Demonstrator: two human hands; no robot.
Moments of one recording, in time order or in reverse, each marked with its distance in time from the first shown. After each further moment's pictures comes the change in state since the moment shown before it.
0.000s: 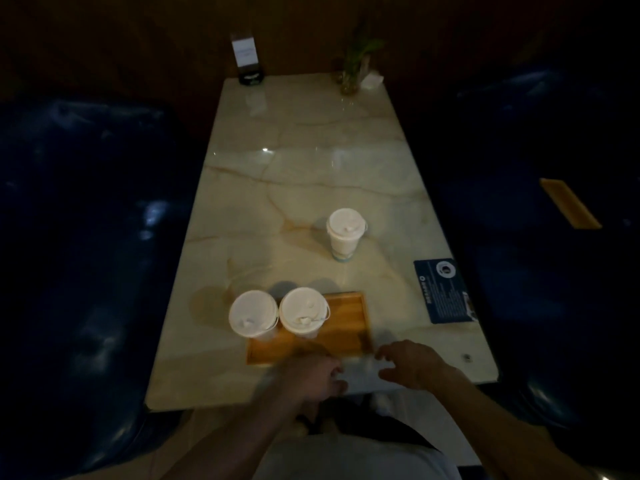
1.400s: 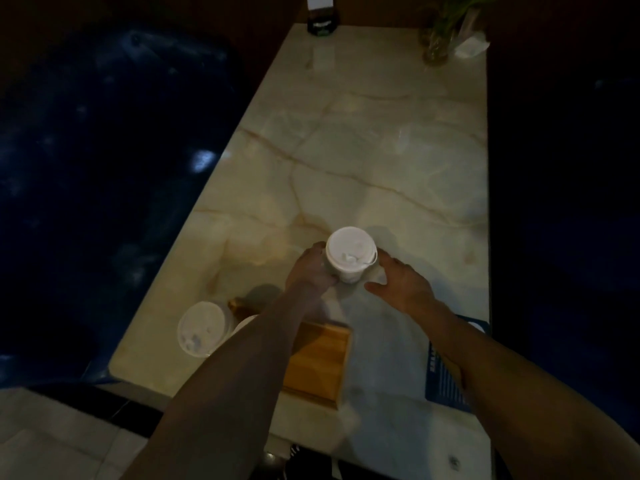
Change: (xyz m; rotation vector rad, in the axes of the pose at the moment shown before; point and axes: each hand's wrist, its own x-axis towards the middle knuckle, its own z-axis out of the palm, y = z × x) left_hand 0.180 0.008 -0.145 -0.561 0.584 -0.517; right_hand 0.183 0.039 -0.171 0.161 0.245 -0.195
